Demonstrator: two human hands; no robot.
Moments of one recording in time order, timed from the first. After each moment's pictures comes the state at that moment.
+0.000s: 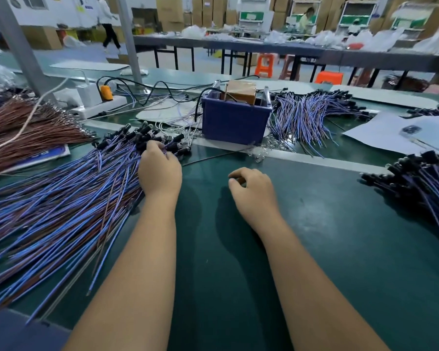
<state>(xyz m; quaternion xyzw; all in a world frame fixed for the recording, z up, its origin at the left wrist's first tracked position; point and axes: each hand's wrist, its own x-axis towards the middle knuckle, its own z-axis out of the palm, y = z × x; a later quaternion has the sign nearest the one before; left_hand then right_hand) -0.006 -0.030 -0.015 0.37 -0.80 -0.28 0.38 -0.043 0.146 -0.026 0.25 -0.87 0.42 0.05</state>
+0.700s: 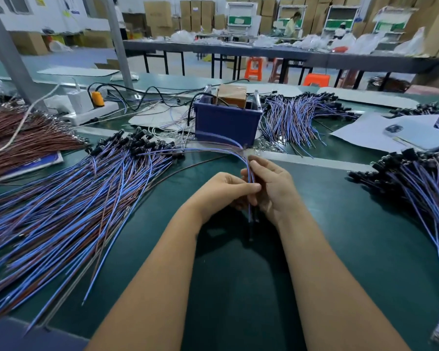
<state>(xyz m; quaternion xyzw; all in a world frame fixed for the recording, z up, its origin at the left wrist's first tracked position) 0.009 0.066 0.005 -0.01 -0.75 -0.67 0.00 -0.050 0.175 0.003 0.07 -0.51 0.84 -0.18</state>
